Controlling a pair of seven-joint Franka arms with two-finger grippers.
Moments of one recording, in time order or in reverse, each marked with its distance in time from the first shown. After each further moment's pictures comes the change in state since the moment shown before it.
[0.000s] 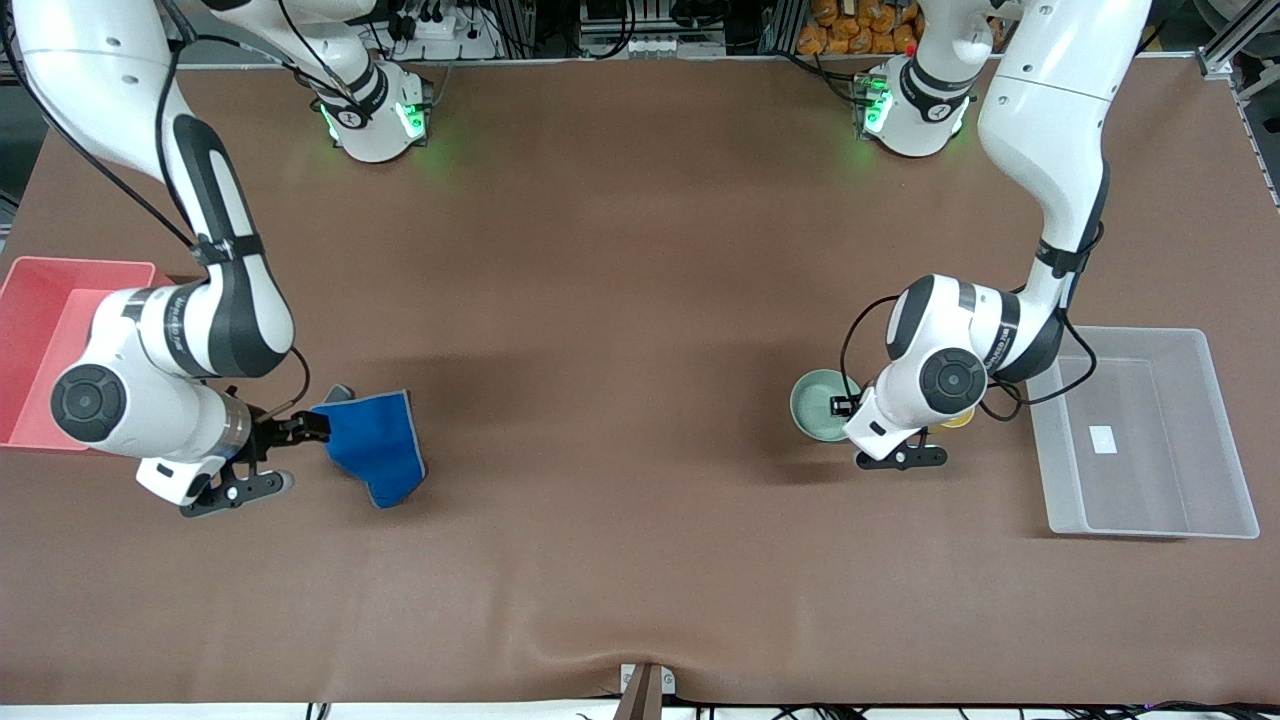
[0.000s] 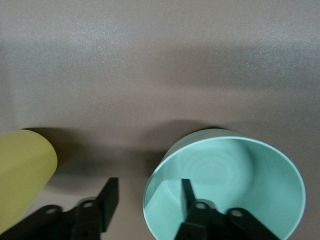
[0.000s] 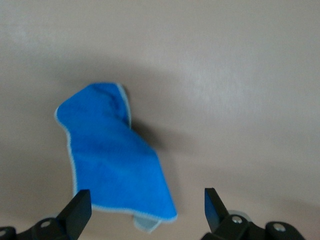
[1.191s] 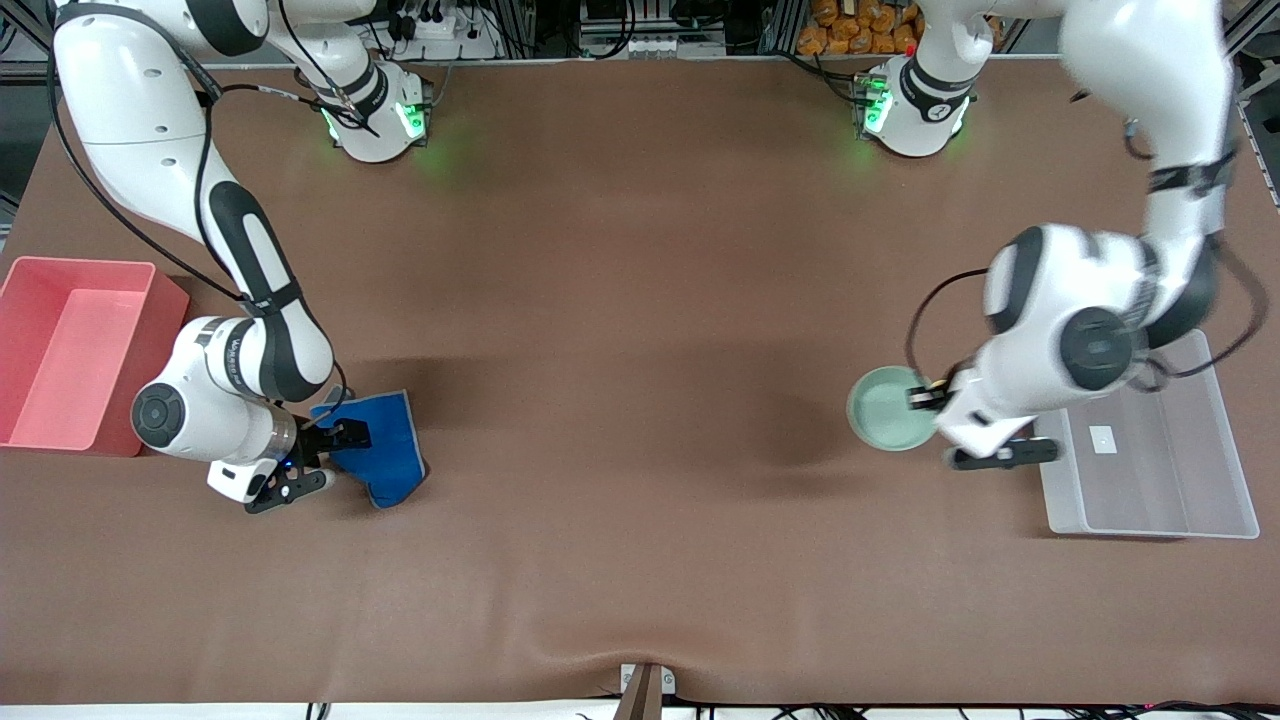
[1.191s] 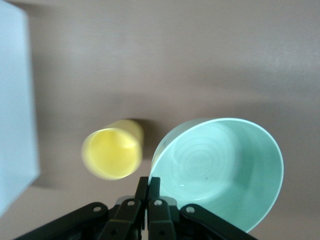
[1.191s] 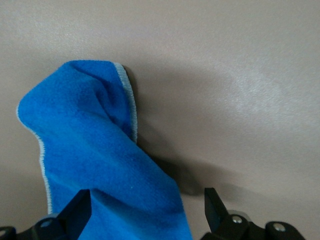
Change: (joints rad) left arm 0.119 -0.216 0.015 0.137 0.005 -0.327 0.097; right arm -0.013 0.093 -0.003 -0.136 0.215 0.194 -0.154
